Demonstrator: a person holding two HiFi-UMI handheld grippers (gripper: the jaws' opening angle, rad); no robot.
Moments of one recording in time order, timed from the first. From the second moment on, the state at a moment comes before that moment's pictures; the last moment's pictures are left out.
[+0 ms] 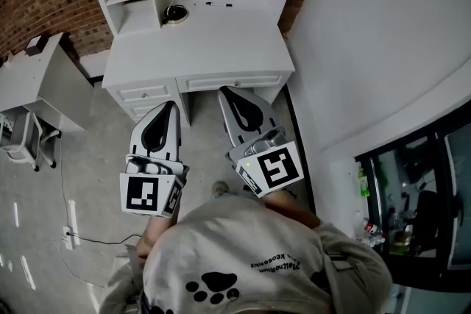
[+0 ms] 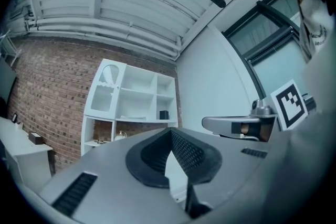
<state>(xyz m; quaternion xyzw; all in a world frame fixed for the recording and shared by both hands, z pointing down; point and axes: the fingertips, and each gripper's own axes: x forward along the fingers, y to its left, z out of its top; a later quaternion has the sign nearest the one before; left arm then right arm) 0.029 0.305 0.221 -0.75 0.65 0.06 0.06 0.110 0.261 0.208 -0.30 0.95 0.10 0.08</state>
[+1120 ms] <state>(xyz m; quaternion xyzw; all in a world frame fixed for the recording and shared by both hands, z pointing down) -0.009 0.176 0.245 -0.75 0.66 0.05 0.06 0.081 0.137 0.241 -0.30 0.95 0.08 0.06</state>
